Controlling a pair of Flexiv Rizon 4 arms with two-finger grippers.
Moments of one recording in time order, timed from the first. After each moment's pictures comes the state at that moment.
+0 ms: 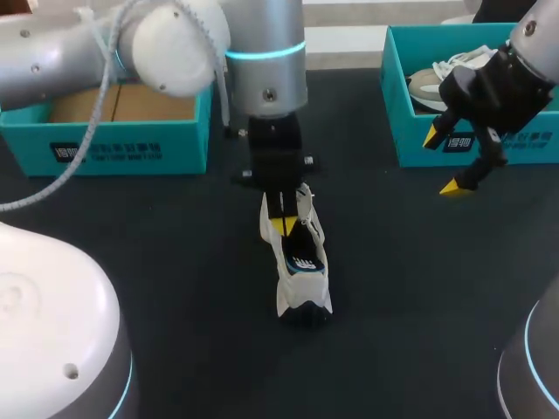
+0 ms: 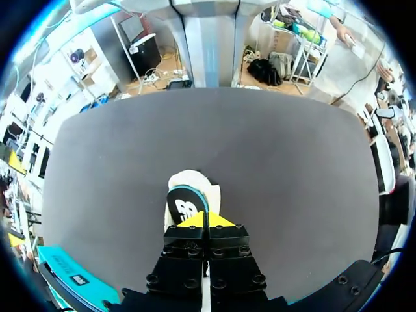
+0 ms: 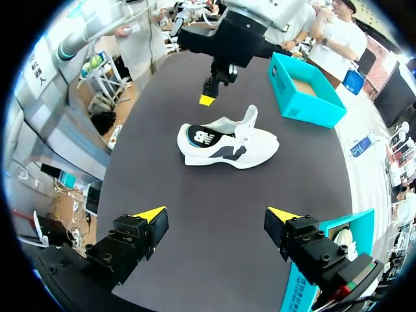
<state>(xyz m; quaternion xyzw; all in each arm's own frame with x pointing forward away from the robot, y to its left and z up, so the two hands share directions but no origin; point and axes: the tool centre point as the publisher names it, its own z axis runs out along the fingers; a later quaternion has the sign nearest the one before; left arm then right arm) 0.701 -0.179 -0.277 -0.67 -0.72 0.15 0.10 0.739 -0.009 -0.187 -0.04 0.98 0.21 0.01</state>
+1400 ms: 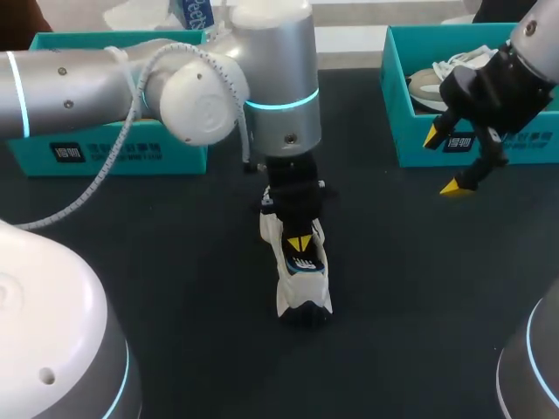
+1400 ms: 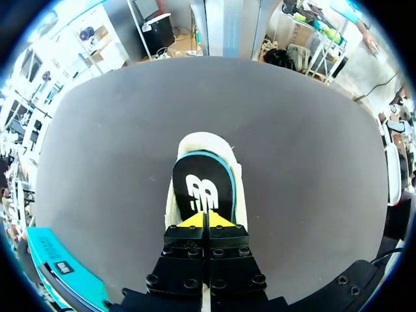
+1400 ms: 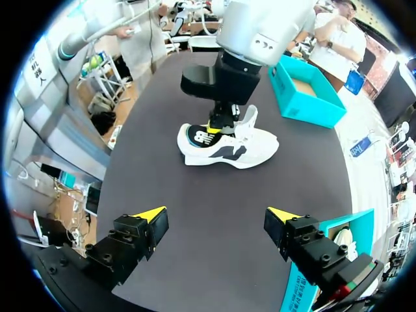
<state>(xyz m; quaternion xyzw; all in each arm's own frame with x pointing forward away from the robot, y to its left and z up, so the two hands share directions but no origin) 0.719 -0.203 -0.340 -0.64 -0.75 0.12 0.06 0.739 -0.010 -0.186 -0.04 0.98 0.21 0.01</state>
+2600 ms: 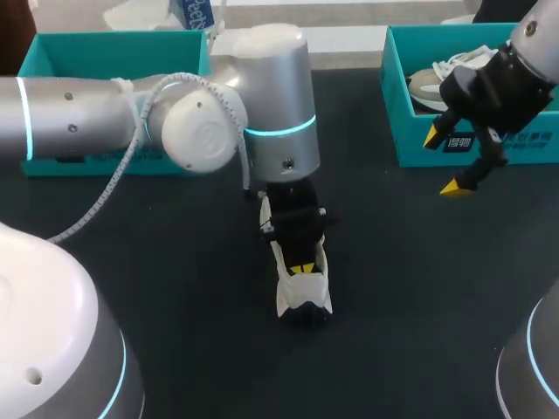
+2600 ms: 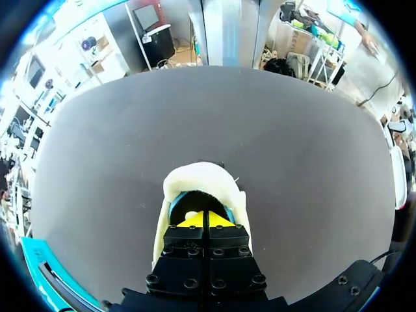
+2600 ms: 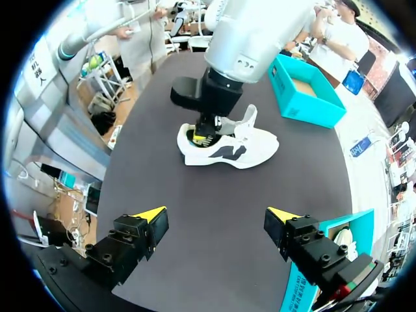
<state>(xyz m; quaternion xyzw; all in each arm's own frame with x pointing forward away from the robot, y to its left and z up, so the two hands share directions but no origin) 0.681 -0.207 -0.372 -0.64 -0.74 0.16 0.09 0.739 -0.010 -0.187 -0.04 0.98 0.21 0.01</state>
